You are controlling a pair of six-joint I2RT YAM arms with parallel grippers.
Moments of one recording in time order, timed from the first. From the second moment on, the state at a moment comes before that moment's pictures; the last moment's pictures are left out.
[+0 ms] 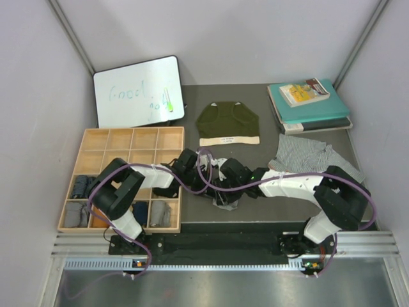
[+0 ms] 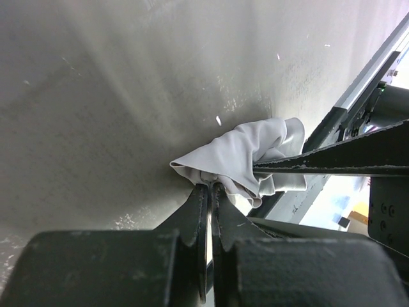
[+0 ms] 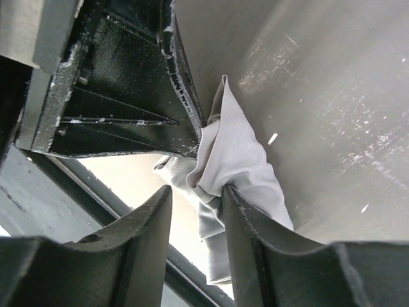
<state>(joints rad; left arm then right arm) -0.65 1.67 0.68 0.05 0.62 -0.62 0.97 1.55 0.79 -0.22 -0.14 0.44</state>
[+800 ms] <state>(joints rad) -0.62 1.70 0.74 -0.08 0.64 -0.61 1.09 1.17 0.63 -0.24 0.00 0.27</state>
